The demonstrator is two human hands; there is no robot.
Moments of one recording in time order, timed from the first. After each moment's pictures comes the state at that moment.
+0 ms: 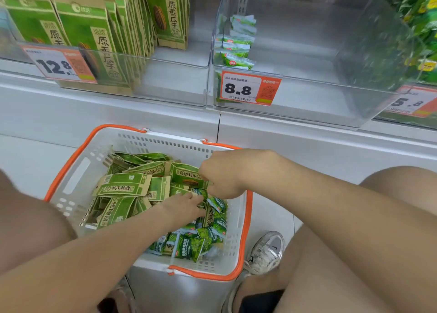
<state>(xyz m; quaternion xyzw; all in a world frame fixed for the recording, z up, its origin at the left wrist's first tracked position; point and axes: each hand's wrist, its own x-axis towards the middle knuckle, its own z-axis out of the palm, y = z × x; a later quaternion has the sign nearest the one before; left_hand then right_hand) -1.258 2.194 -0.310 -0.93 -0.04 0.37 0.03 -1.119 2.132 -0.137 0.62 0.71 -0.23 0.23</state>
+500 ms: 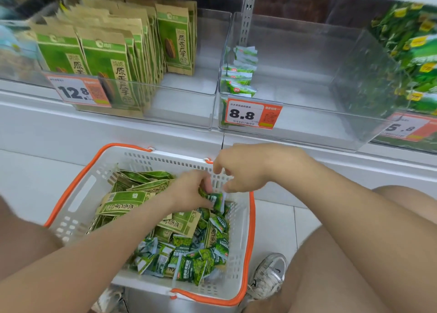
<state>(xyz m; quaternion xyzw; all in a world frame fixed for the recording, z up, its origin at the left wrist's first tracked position) -1.232 2.237 -0.245 -0.86 -0.32 0.04 -0.38 -1.086 2.142 -0.096 0.67 0.69 -0.22 0.19</state>
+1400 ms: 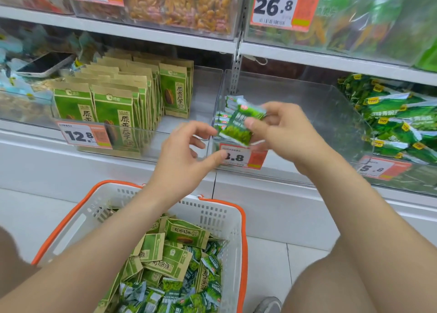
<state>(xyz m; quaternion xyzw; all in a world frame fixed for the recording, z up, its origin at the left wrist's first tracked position) -1.208 2.238 -0.086 -0.79 -0.26 -0.40 -0.39 -1.020 2.138 -0.021 0.73 0.42 -0.22 -0.50</state>
